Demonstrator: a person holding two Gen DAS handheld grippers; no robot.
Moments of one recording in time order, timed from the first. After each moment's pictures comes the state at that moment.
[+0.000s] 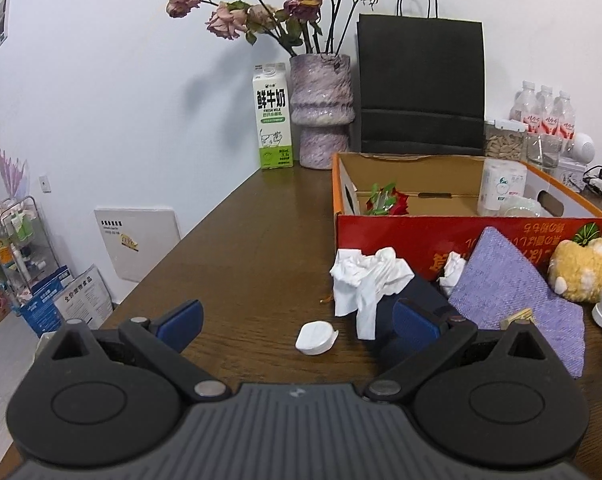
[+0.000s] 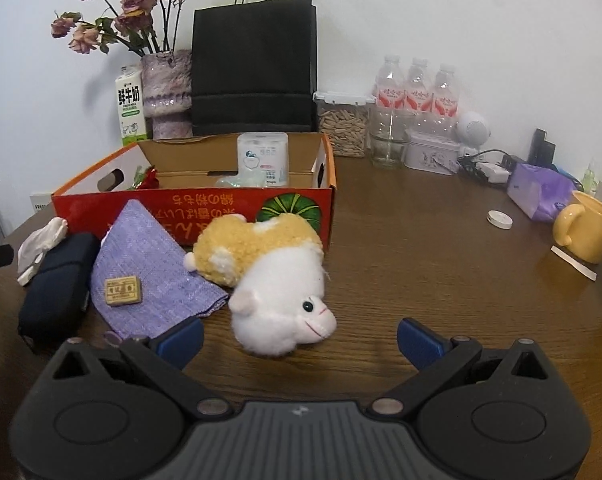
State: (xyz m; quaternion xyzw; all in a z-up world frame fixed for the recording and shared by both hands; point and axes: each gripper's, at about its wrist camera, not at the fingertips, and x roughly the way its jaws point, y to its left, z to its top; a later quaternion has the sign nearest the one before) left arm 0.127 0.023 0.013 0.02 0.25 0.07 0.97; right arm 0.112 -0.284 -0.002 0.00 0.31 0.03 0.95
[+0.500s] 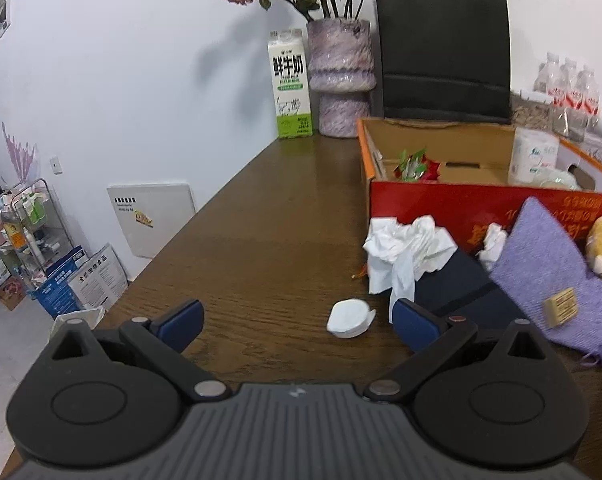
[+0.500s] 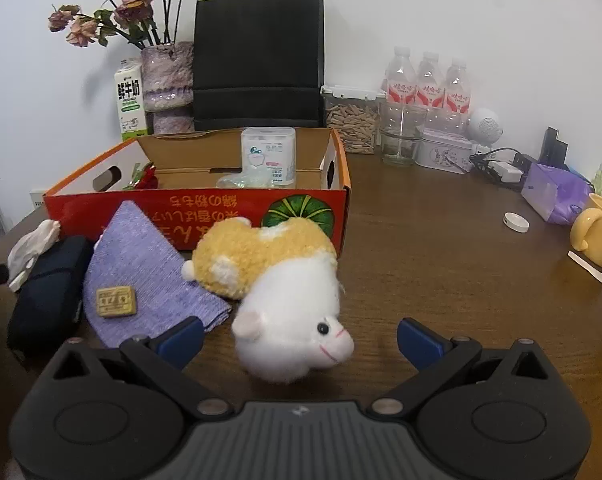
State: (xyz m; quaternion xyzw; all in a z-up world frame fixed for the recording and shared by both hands) left arm 0.149 0.037 -0.004 0.03 0.30 0.10 0.95; right arm 0.141 -0.277 -0.008 -0.01 0.32 0.03 0.95
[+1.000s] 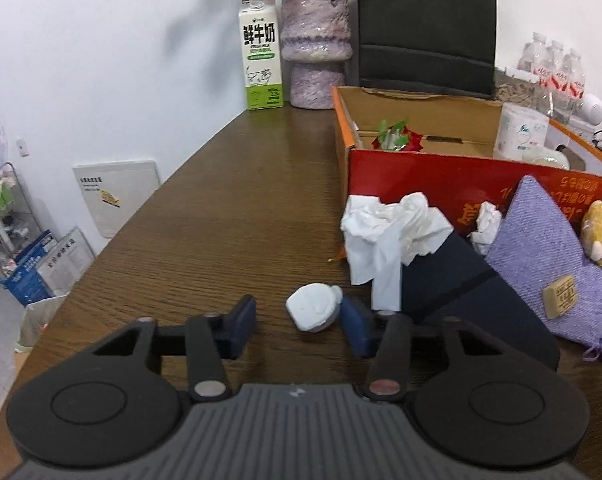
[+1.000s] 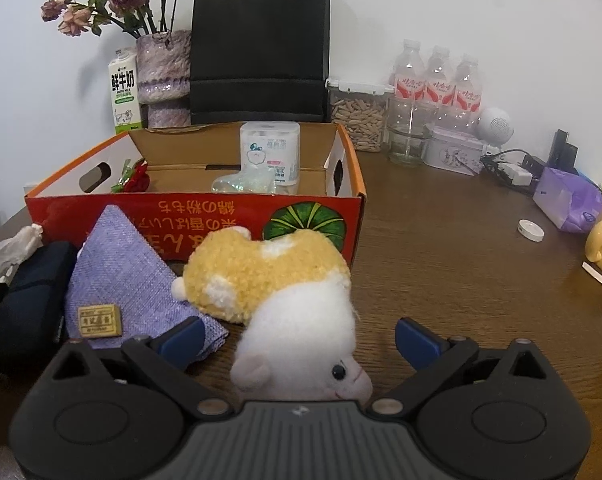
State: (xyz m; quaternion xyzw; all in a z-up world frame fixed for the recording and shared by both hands) left arm 0.170 0.043 -0.021 0.01 0.33 0.04 0.94; right arm 0.172 -0.267 -0.017 -0.01 0.33 0.04 0.94
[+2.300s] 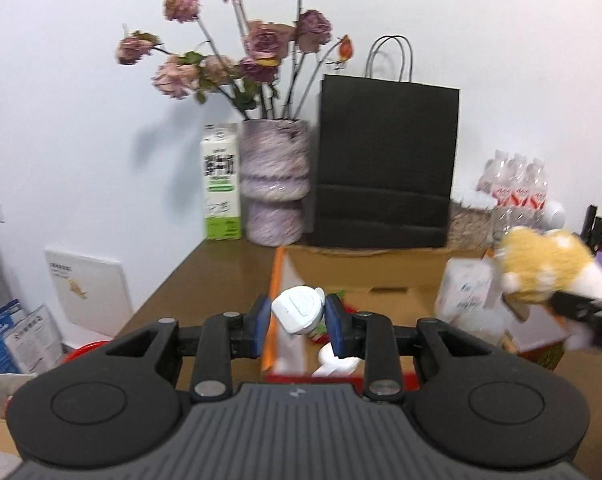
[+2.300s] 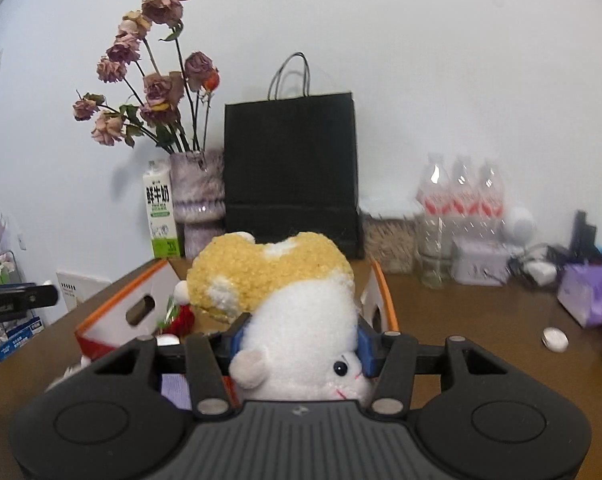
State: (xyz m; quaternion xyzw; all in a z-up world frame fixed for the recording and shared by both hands) left arm 0.210 0.003 0.074 -0.01 0.19 0.00 0.98; right arm 0.197 -0.248 0.059 0.01 0.18 0.08 0.98
